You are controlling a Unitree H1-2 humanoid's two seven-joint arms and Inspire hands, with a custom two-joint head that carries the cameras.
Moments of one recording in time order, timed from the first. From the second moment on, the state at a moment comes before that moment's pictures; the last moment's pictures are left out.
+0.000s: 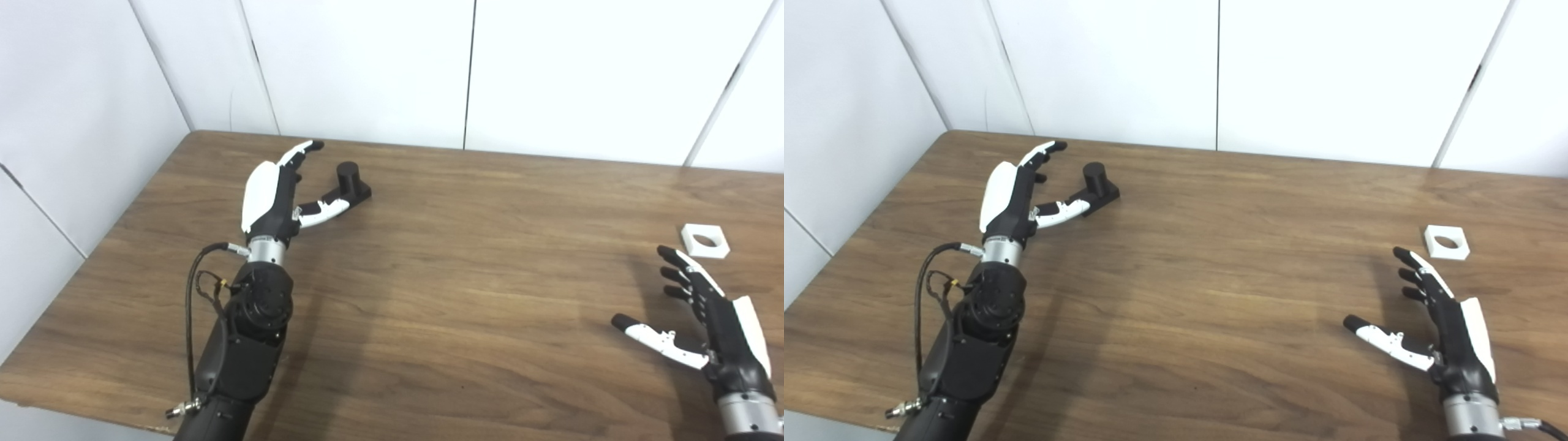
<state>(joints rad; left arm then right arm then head) -0.29 0.25 0.05 0.10 0.56 0.13 0.19 0.00 -0.23 0.00 -0.14 -0.29 0.02 -0.02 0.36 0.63</state>
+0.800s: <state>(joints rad) -0.34 0.28 -0.01 0.19 0.57 0.19 0.20 0.00 -0.23 0.00 -0.17 -0.30 0.04 -0.01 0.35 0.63</state>
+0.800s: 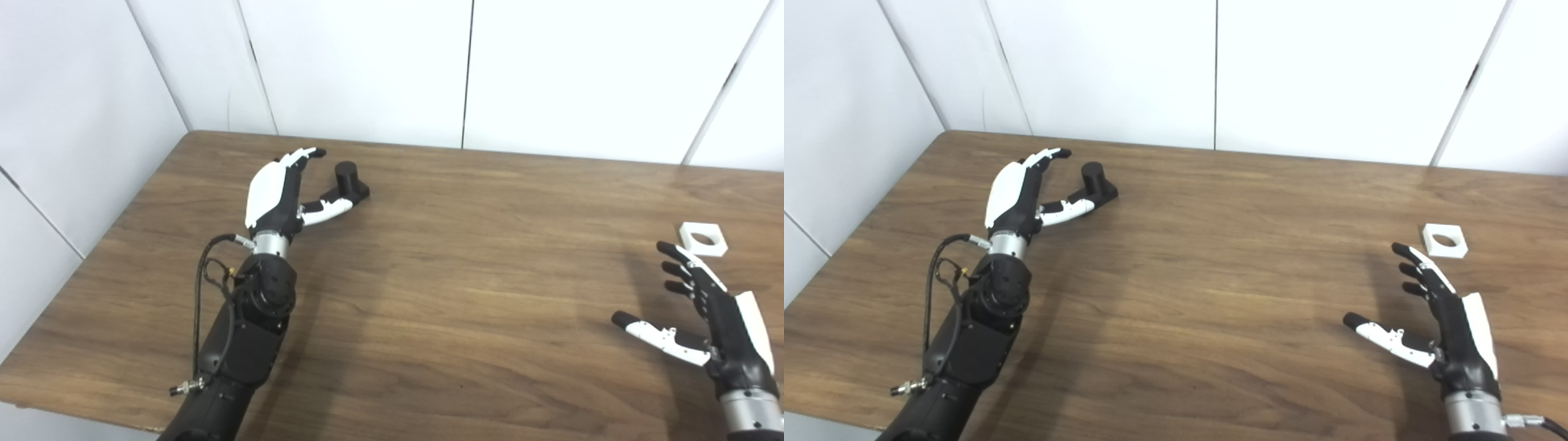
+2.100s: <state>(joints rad) -0.40 0.31 -0.08 0.40 0.63 0.25 0.23 0.02 -0.23 0.00 -0.17 -0.30 0.04 -0.01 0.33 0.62</state>
